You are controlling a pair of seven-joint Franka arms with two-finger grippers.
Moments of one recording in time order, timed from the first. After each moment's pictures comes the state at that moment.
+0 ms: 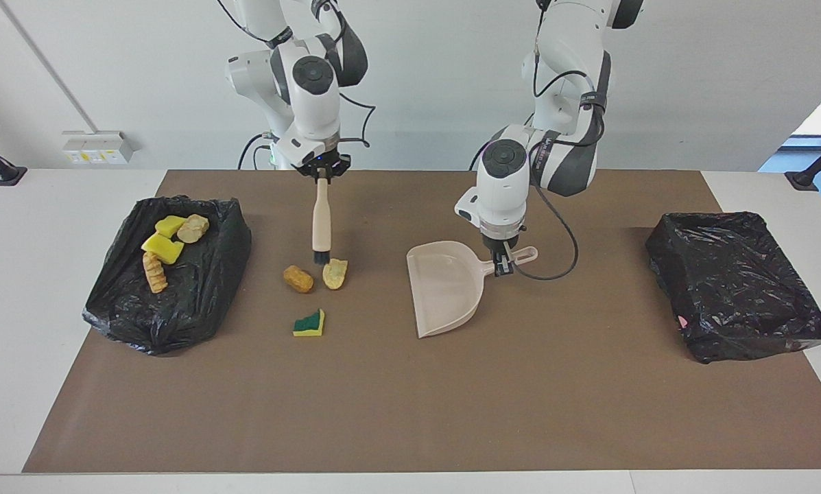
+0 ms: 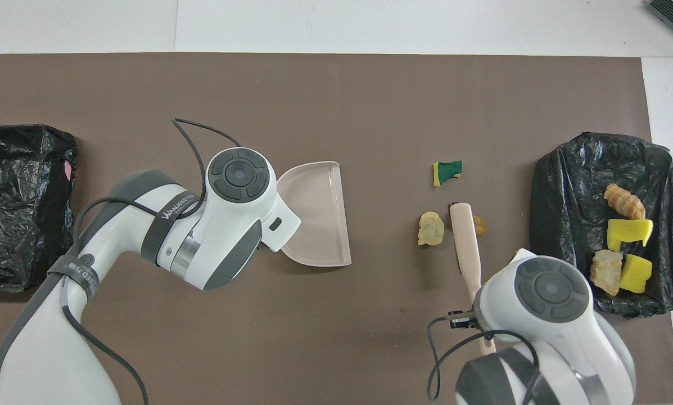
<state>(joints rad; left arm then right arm) -0.54 0.24 -0.02 -1.89 0.14 2.03 0.94 0.18 -0.28 0.17 -2.38 -0.03 1.83 0.26</state>
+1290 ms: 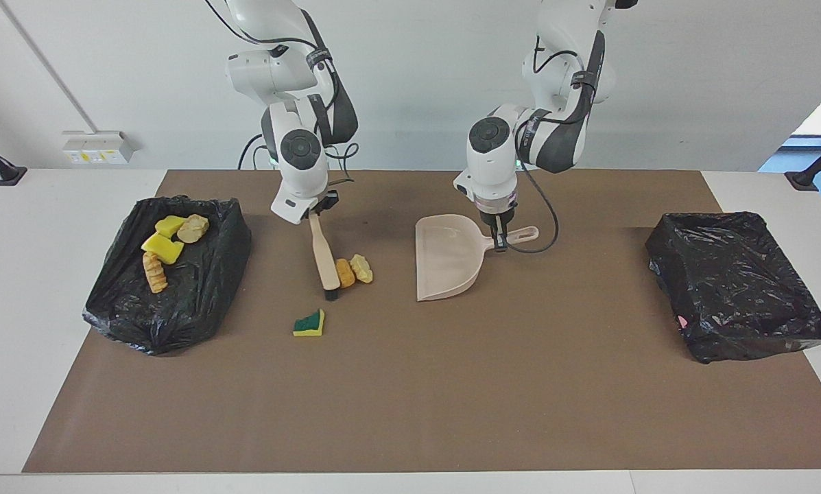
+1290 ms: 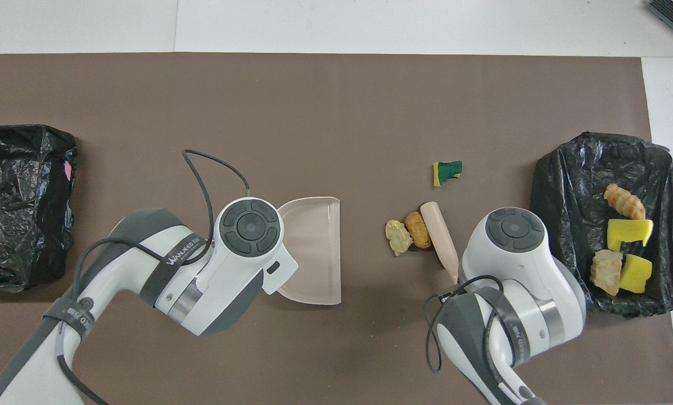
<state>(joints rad) -0.58 0.12 -0.02 -2.06 0.21 2.03 0.96 0.17 -0.04 0.19 -2.31 0.08 1.89 0.04</state>
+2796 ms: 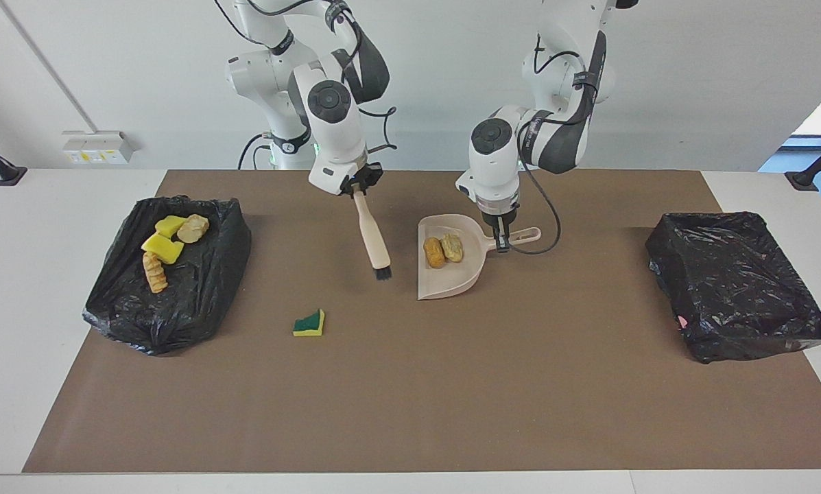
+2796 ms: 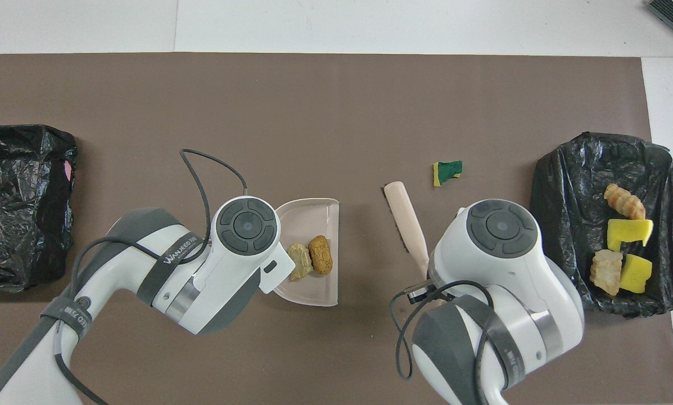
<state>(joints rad) -0.58 0.12 -0.01 -2.06 0.21 2.03 0.97 0.23 -0.05 0.18 -2.12 0.00 1.80 0.09</state>
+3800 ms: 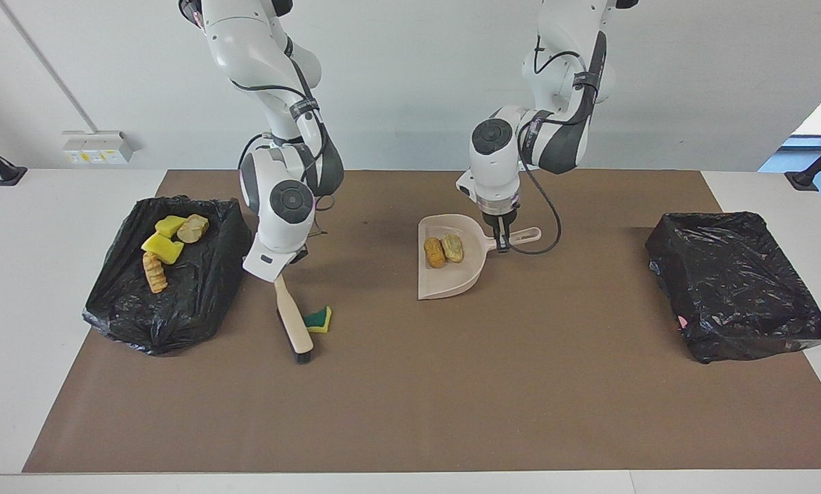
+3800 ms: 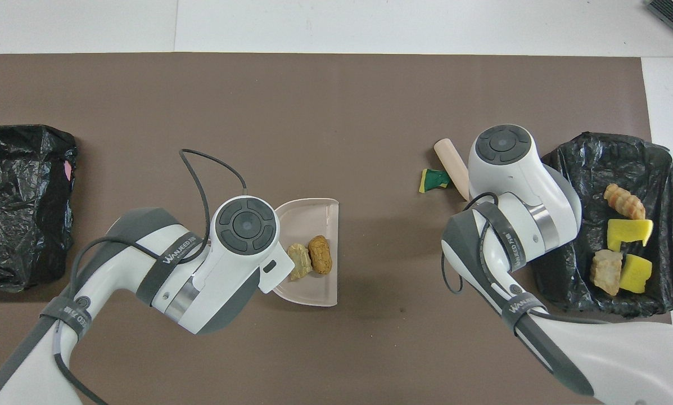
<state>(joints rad) -0.58 0.12 -0.01 -2.06 0.21 2.03 0.97 0.07 0.29 0.21 -1.91 -0.26 1.81 -0.02</state>
